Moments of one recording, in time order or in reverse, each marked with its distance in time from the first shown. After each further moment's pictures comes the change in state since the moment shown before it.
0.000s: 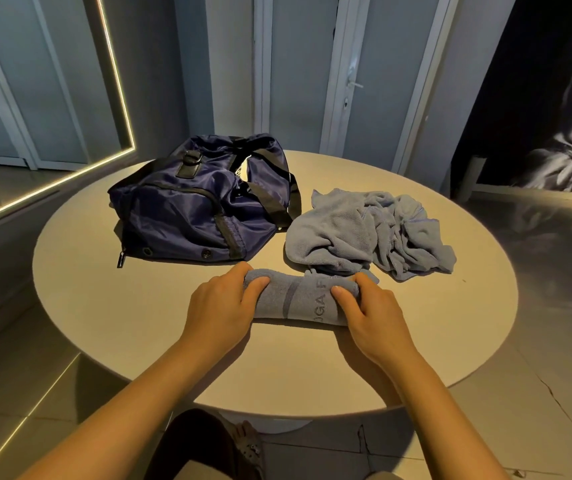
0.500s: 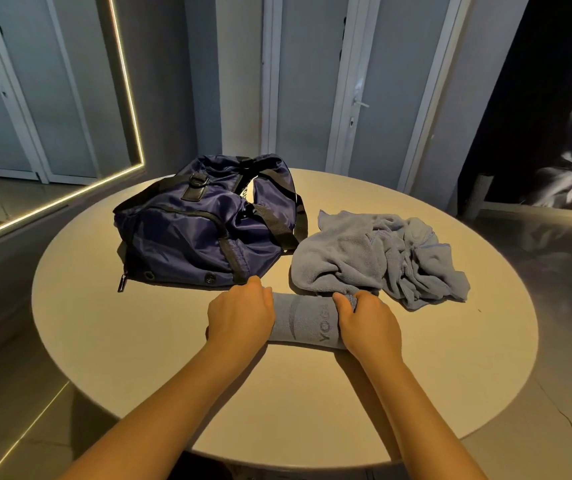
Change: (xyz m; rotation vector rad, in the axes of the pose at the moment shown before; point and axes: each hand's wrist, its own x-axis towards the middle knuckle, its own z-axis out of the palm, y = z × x) left_hand 0.050 0.011 0.029 0.425 -0.122 -0.237; right_hand 0.051 -0.003 0.030 -0.220 0.040 0.324
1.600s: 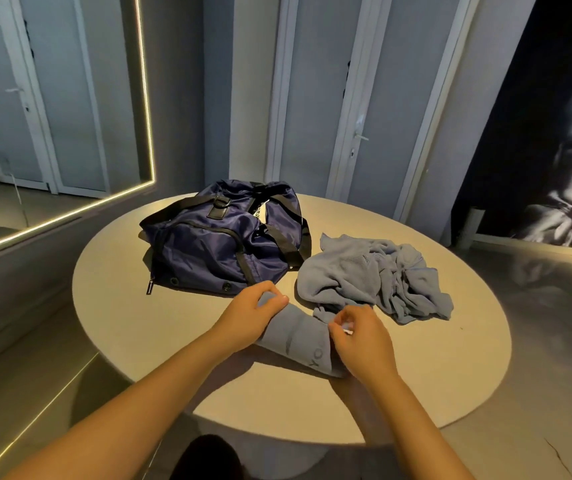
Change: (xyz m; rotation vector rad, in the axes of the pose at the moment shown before) left_hand -0.025 -0.025 -0.051 -0.855 -0.222 0.176; right_hand -0.036 -0.010 -0.018 0.109 0.011 -0.211
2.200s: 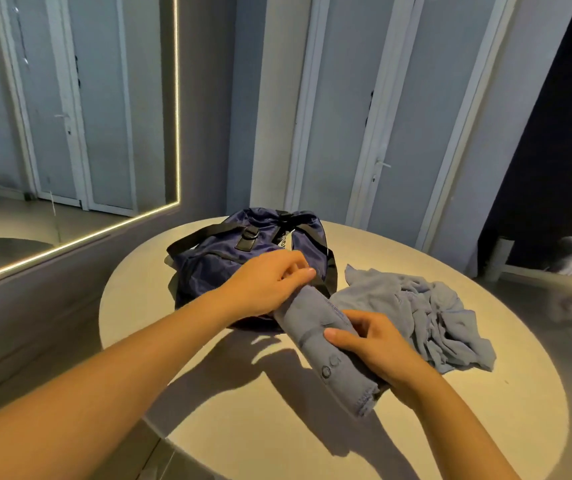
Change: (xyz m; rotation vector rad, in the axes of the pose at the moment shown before) left_hand 0.061 0.047 -0.082 0.478 0.034 0.404; right_hand 0.026 -0.086 -0.048 0.615 -0.537 0.004
